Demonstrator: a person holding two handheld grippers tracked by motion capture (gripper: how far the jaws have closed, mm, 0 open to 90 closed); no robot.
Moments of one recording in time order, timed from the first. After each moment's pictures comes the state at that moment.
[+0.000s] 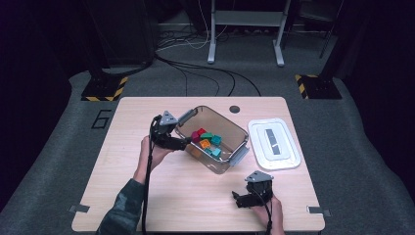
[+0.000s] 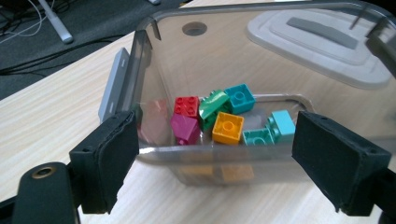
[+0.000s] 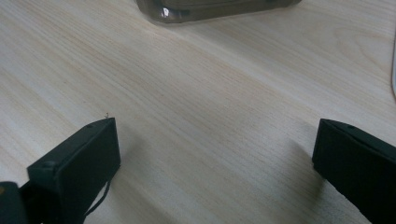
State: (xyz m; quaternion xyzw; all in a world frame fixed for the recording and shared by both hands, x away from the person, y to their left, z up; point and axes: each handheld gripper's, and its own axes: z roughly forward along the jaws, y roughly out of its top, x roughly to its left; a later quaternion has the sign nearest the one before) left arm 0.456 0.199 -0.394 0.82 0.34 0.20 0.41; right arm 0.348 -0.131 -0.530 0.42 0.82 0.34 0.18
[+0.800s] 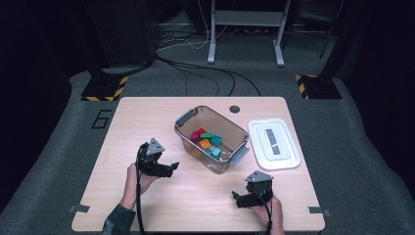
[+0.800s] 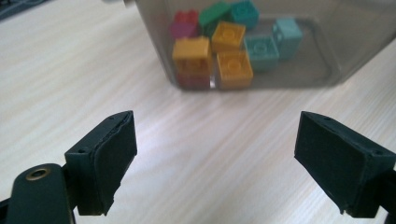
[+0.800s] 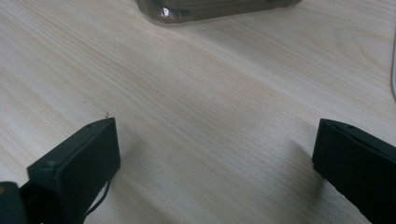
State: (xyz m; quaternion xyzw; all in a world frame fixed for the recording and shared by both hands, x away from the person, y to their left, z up) left arm 0.401 0.237 -0.453 0.83 0.37 0.19 0.37; right arm 0.348 -0.131 -0.530 0.42 0.82 0.34 0.18
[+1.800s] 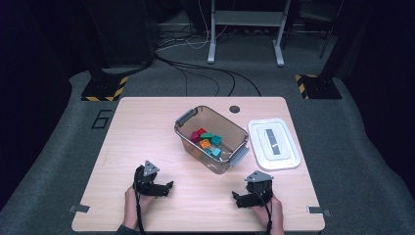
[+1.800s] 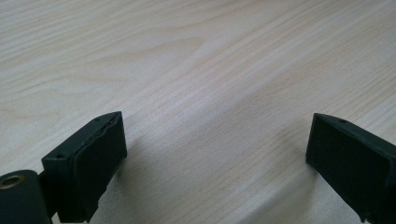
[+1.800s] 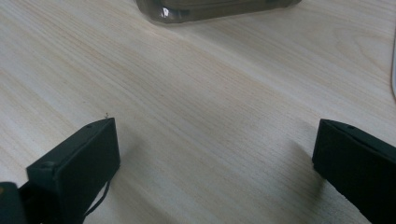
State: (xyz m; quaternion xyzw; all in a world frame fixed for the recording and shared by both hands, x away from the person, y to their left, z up) left arm 0.374 0.257 -0.529 0.81 0.44 0.19 0.34; right arm 0.348 -0.131 -0.530 0.42 0.82 0.34 0.18
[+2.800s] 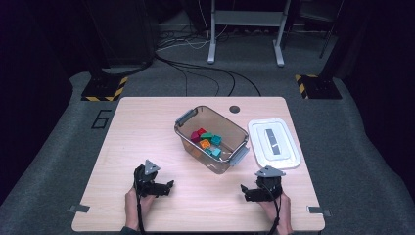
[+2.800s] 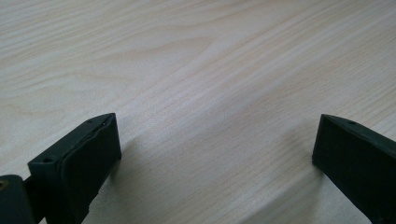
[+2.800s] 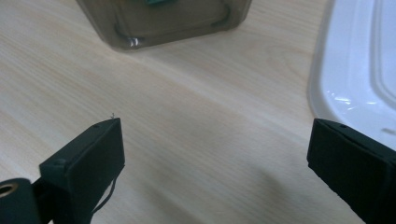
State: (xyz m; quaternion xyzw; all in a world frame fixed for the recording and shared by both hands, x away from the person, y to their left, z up) left arm 0.376 0.255 -0.530 0.80 0.45 0.19 0.33; right arm 0.354 -0.158 -0.511 0.44 0.80 0.36 0.20
